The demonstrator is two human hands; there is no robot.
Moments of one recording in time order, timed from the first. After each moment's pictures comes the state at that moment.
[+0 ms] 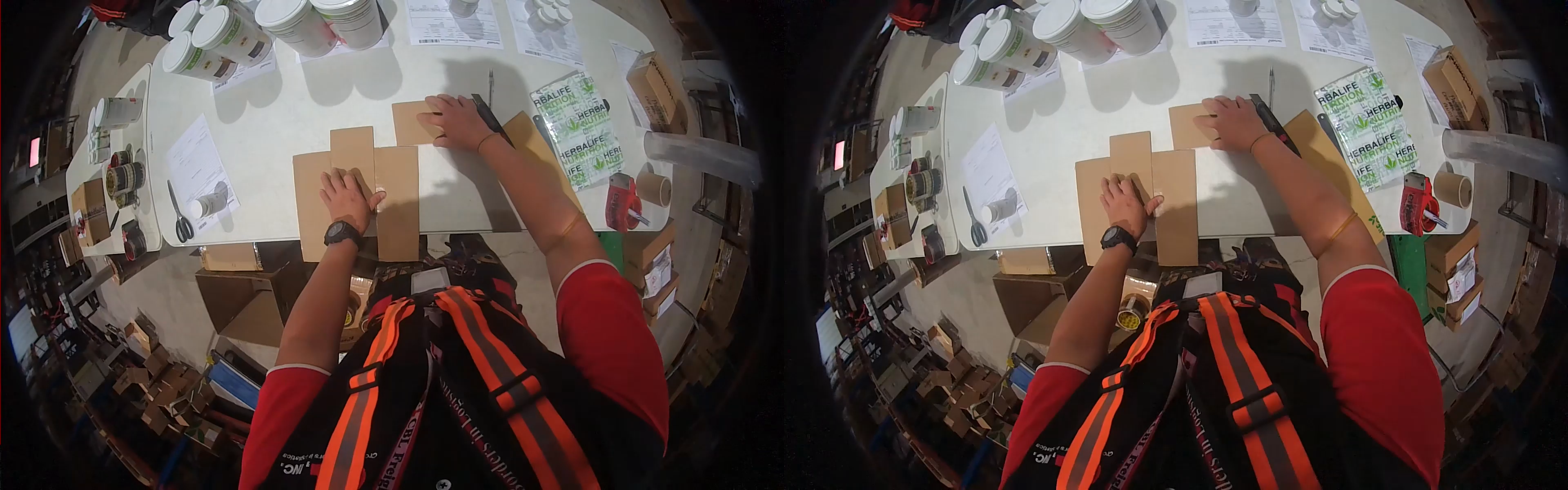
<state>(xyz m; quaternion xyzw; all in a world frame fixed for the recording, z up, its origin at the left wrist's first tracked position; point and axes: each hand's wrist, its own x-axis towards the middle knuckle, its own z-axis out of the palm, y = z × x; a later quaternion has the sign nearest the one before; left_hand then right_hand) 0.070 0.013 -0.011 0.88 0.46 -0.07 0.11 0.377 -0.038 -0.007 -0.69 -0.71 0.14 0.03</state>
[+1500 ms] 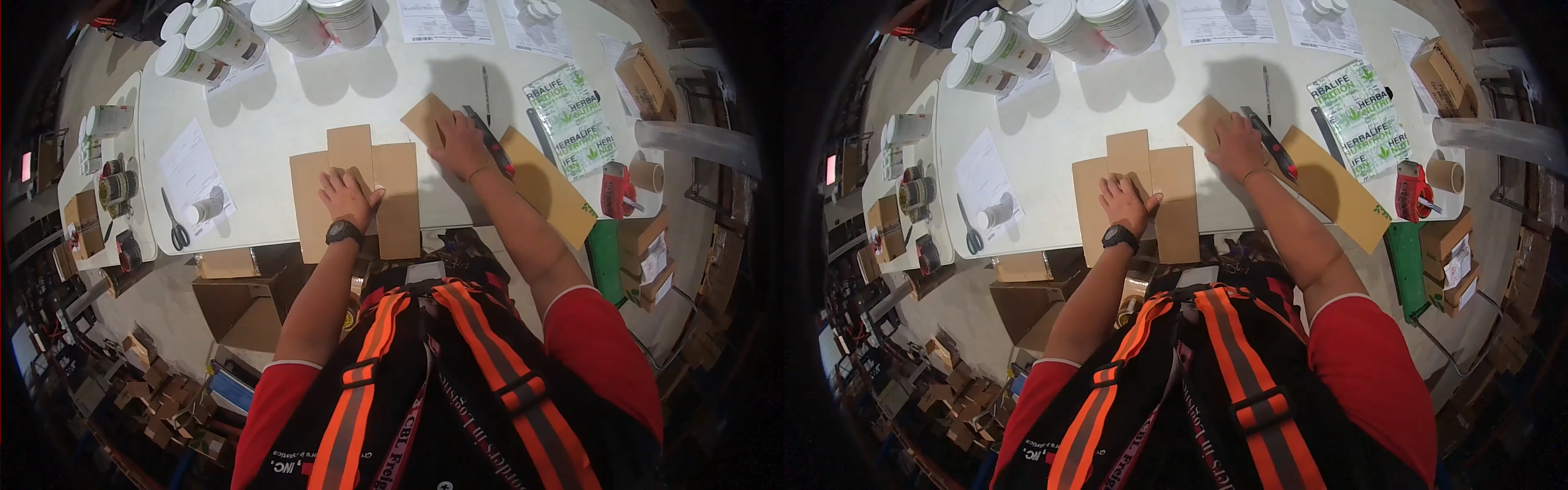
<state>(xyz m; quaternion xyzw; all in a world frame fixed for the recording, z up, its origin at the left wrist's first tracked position) 0.068 0.013 -0.008 0.88 0.46 -0.07 0.12 0.316 -0.075 0.003 -0.86 -0.48 0.14 0.07</state>
